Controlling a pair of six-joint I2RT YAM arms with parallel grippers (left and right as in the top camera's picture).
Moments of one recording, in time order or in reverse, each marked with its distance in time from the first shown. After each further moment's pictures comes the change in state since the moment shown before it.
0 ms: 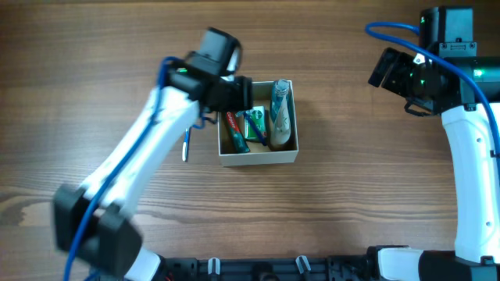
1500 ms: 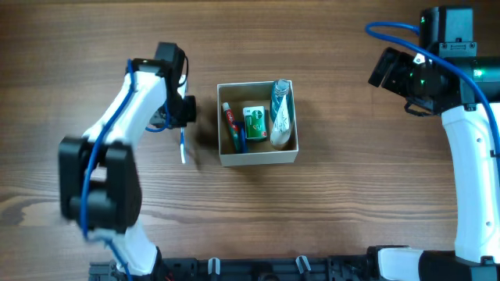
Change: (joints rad) left arm 0.272 0.187 -0.114 -0.088 -0.100 0.261; right arm 0.000 0.000 0.000 0.003 0.000 0.000
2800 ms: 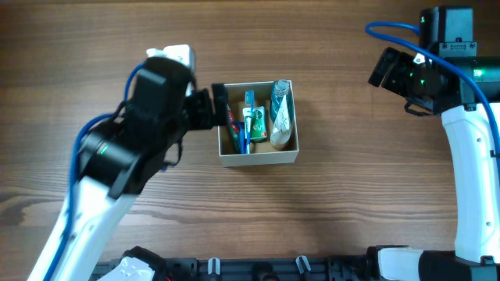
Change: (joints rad) left arm -0.296 -0.655 0.003 0.085 -0.120 -0.282; right arm 0.000 0.000 0.000 0.000 0.000 0.000
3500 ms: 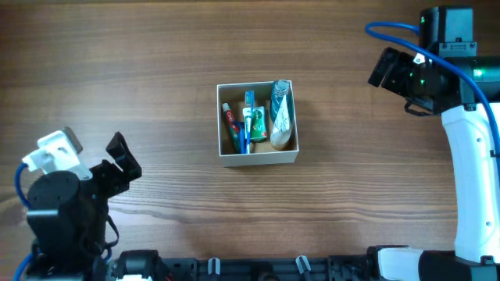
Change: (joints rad) left arm 0.491 -0.645 -0.431 0.048 -0.088 0.138; right arm 0.000 0.000 0.000 0.000 0.000 0.000
